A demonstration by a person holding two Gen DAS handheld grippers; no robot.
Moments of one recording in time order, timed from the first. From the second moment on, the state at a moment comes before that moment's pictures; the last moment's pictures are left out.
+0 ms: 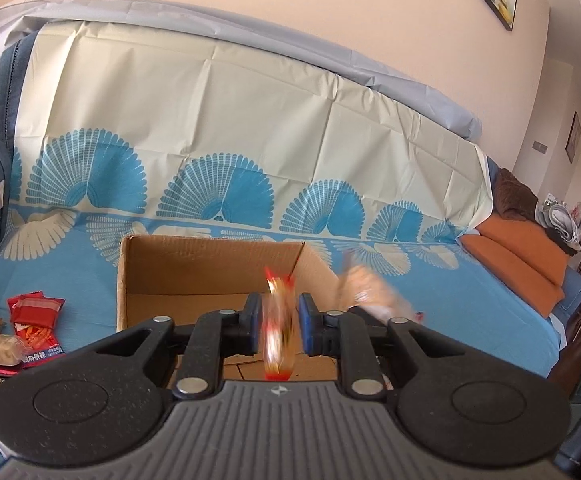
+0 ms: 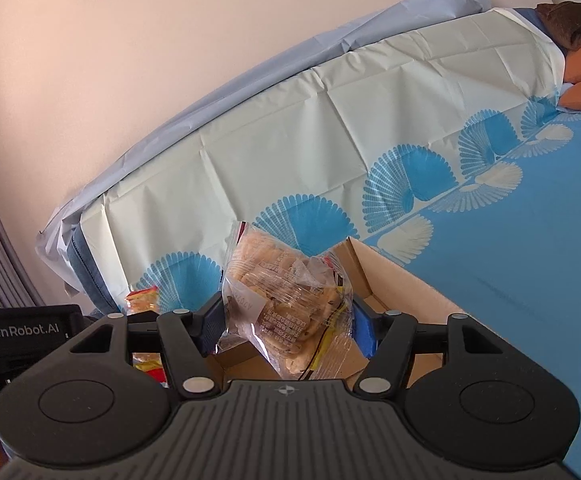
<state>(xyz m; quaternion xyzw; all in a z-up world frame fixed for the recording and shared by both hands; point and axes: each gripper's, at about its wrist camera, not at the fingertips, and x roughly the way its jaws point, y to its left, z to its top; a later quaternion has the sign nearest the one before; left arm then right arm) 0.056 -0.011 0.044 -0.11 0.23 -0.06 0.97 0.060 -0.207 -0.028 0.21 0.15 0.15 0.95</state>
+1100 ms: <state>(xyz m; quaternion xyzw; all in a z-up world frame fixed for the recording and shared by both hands) -0.046 0.159 0.010 -0.04 0.22 0.06 0.97 0.026 -0.167 -0.016 0.12 0.16 0.16 0.97</state>
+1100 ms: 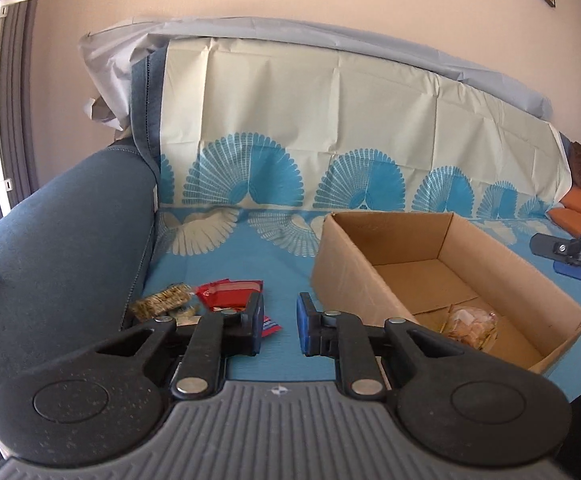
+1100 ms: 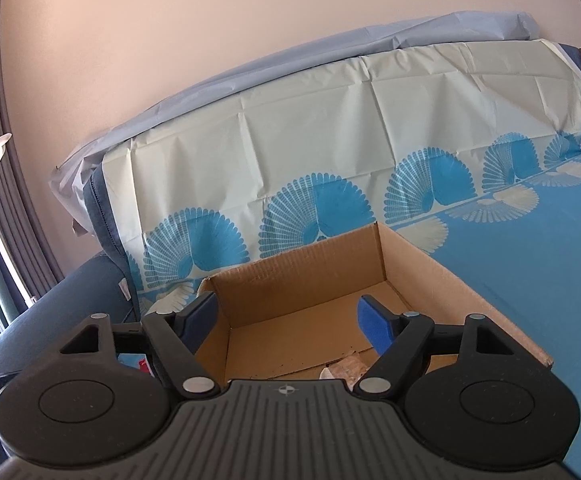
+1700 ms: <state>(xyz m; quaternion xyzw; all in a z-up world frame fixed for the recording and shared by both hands) -0.057 0.210 -0.011 -0.15 0.22 0.09 0.96 0.010 -0.086 -0.021 0.03 0.16 0.26 0.95</state>
